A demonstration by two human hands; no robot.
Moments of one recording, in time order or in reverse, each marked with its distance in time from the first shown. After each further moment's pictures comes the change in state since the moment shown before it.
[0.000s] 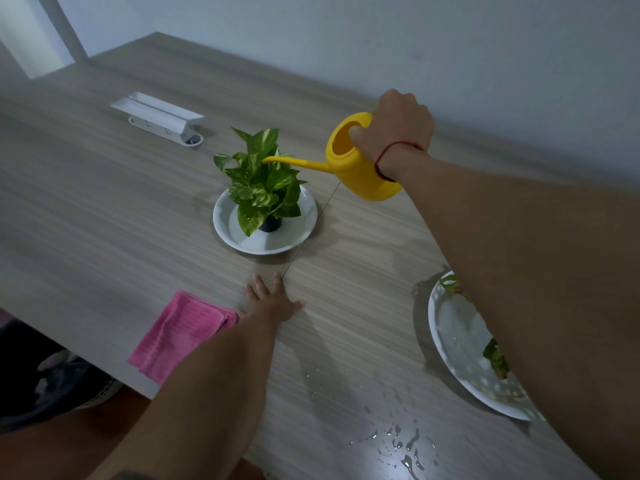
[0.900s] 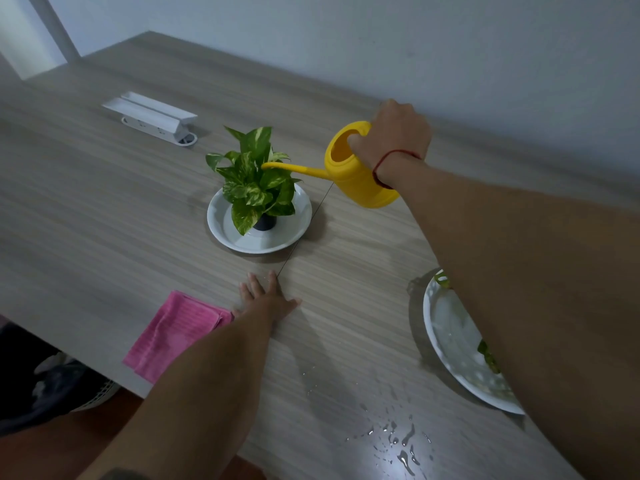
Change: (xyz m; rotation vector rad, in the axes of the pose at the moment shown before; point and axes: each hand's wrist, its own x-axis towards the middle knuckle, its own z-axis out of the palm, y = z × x) left_hand -0.007 0.002 -0.002 -0.005 0.006 0.001; right_hand -0.006 0.015 0.006 0.014 -0.011 0.030
